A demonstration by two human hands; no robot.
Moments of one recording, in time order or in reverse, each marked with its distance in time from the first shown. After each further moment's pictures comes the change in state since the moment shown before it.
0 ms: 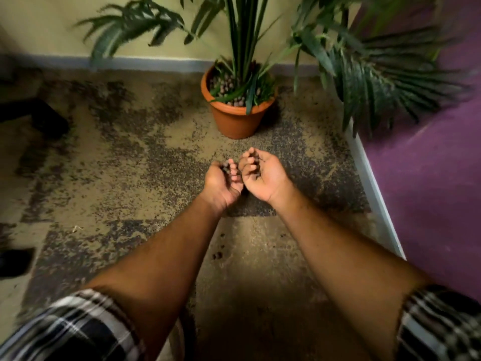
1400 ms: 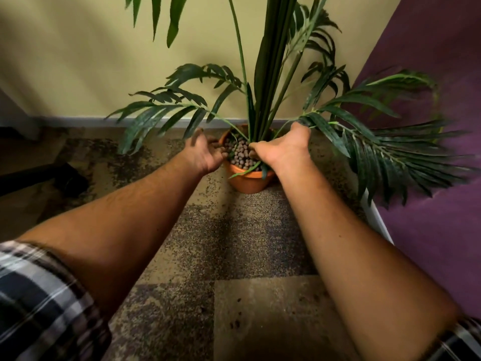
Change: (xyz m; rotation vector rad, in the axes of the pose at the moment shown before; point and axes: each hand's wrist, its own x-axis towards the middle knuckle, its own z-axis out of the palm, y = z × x) left_hand -0.011 0.168 0.134 0.279 -0.076 0.165; right_hand -0.001 -0.077 0.186 0.131 0.103 -0.309
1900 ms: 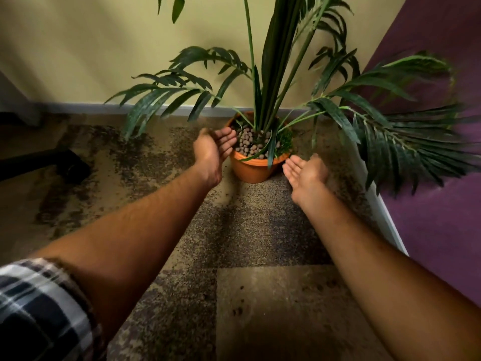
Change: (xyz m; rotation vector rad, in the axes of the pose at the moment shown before) left_hand 0.005 -0.042 -0.030 0.245 0.087 0.313; right_hand 0.019 0.004 -0.104 -0.504 0.293 -0.302
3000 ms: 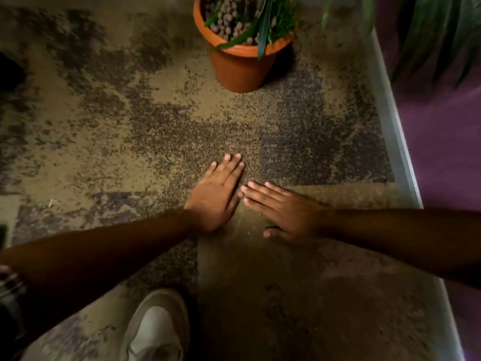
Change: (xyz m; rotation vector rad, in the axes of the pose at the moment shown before) left_hand -0.097 -0.229 -0.139 1.768 -0.620 0.625; right_hand 0.009 0.151 -0.218 -2.064 -1.285 -1.234
